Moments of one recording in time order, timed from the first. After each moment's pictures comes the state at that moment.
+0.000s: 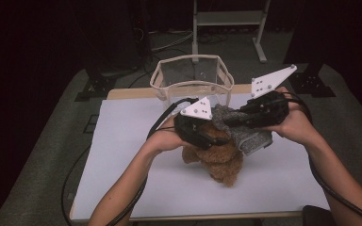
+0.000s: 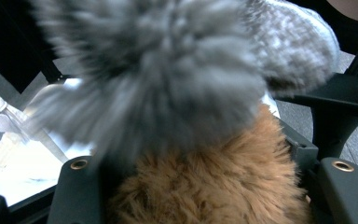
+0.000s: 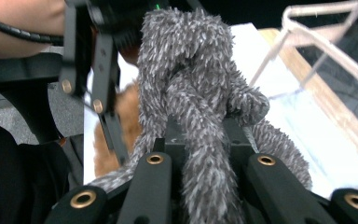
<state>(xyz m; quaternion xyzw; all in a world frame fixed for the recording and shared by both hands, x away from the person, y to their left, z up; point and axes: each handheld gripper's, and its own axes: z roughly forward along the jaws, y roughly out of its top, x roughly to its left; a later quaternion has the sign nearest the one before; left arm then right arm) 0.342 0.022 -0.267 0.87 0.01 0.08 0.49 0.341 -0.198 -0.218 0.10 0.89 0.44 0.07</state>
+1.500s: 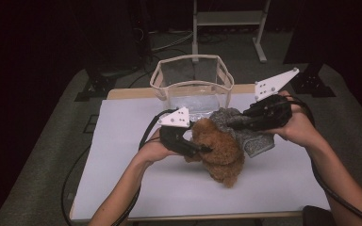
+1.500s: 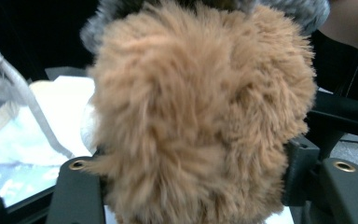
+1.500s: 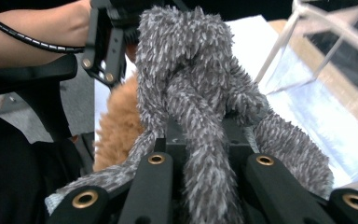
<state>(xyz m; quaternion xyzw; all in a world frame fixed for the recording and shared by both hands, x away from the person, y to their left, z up) 0.339 0.060 -0.304 0.83 0.03 0.05 0.55 0.340 -0.209 -0.223 0.10 0.89 0.44 0.05</state>
